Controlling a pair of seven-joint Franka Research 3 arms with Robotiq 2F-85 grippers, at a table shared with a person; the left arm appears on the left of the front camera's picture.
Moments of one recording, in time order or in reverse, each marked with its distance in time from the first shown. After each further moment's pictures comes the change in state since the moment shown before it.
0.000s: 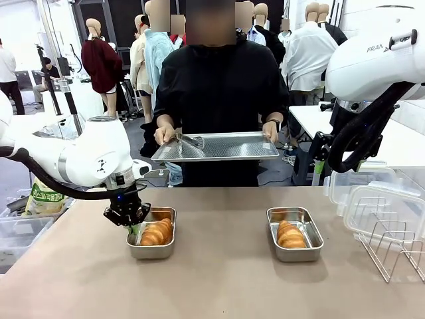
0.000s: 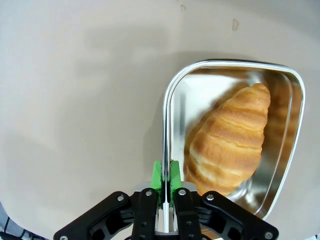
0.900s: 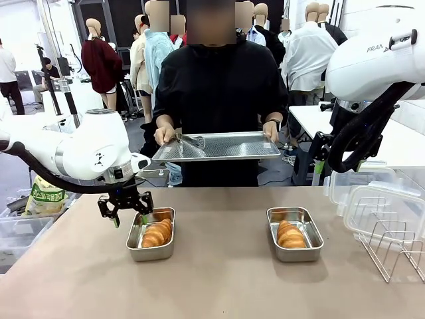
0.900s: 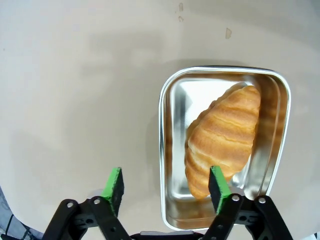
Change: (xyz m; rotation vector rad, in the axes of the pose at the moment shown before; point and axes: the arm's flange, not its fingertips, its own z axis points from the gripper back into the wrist) left arm 0.002 0.000 0.020 0.003 -0.027 -0.006; right arm 0.000 0.000 0.000 0.000 0.000 0.000
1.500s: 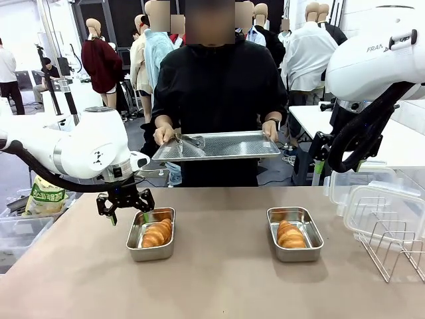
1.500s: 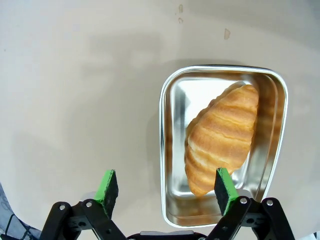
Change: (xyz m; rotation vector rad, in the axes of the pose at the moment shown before) left arm -0.002 0.001 0.004 0.000 -0.003 0.002; right arm 0.000 0.000 0.000 0.000 0.000 0.000
